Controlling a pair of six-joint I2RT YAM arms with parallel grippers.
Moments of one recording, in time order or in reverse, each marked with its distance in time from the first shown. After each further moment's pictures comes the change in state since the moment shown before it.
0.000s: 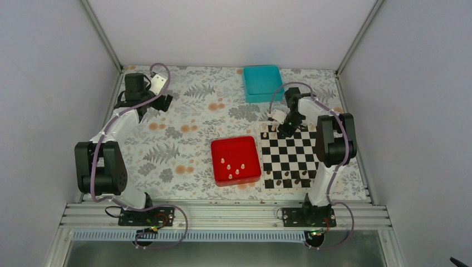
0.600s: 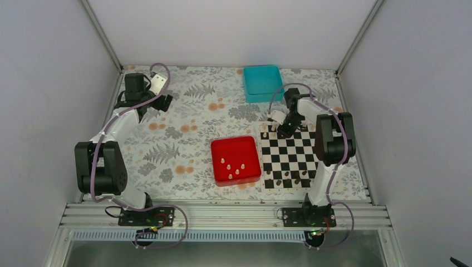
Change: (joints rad) left arm 0.000 0.000 0.000 0.000 0.000 0.000; right arm 0.001 0.019 -0.005 0.019 -0.005 0.000
